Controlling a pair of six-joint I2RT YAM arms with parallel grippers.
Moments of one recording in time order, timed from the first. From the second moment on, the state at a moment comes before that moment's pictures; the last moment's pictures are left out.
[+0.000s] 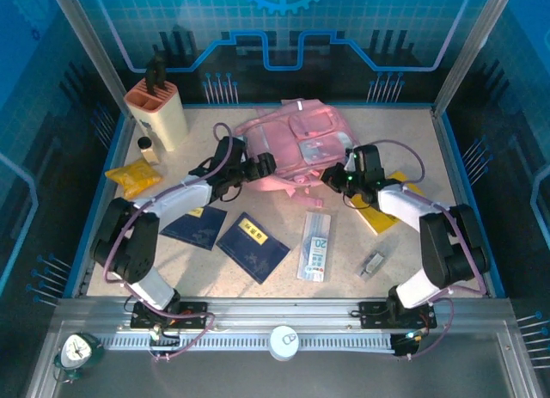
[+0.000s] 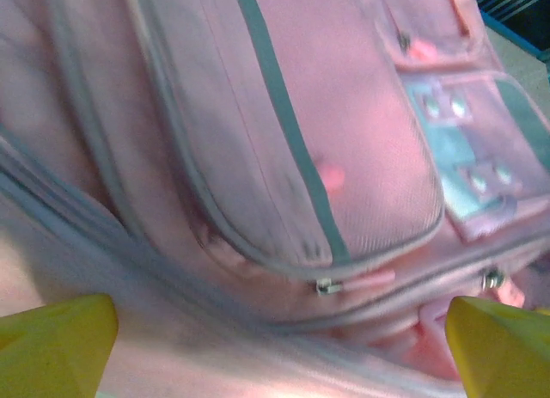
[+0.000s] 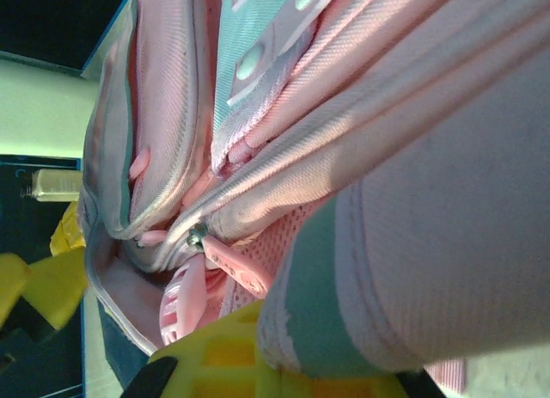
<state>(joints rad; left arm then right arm) -0.42 1.61 1.04 -0.10 0.06 -0.69 0.27 1.54 0.82 0.01 -0.40 0.84</state>
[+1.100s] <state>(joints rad) -0.90 1.55 0.94 -0.13 -0.11 -0.74 0.39 1.42 0.70 0.08 -0.25 1.06</state>
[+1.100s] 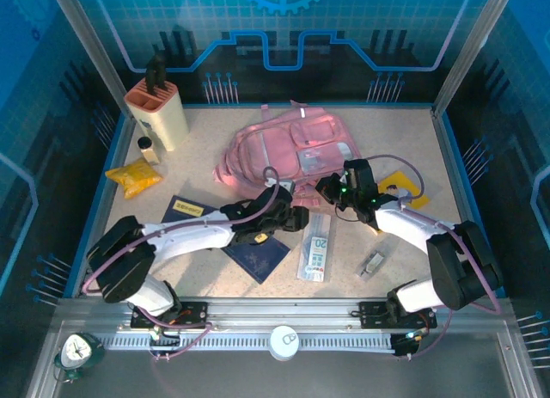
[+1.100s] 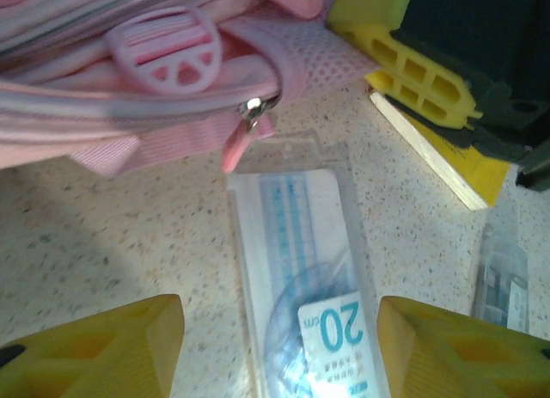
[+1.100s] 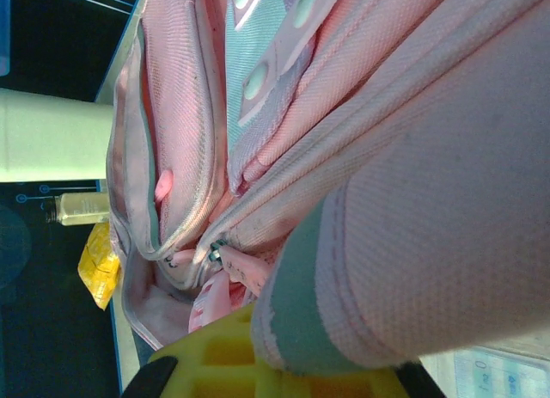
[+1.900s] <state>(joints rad) -0.89 1.89 1.24 -0.22 -0.31 -0.64 0.40 1.42 0.70 0.12 -0.26 1.10</state>
